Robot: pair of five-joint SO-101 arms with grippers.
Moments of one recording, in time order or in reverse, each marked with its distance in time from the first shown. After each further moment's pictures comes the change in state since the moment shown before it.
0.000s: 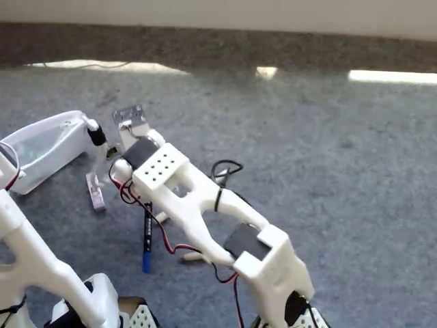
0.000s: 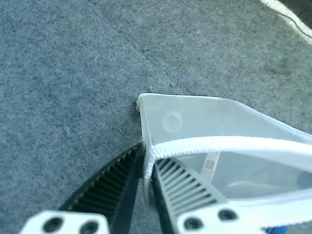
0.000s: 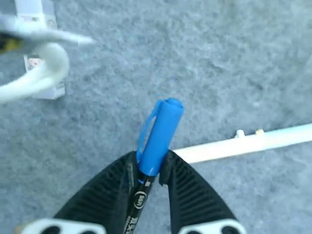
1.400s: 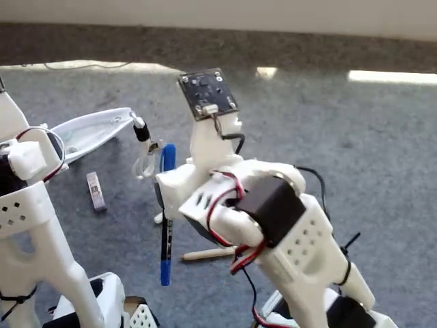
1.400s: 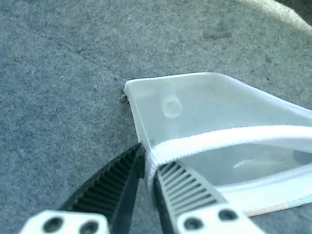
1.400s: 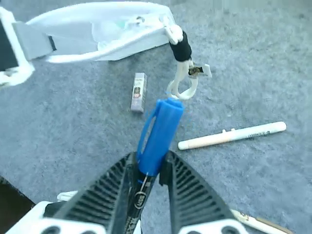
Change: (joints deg) left arm 17.2 -0.1 2.1 -0.1 -0.3; right arm 1.6 -53.2 12.7 6.9 0.0
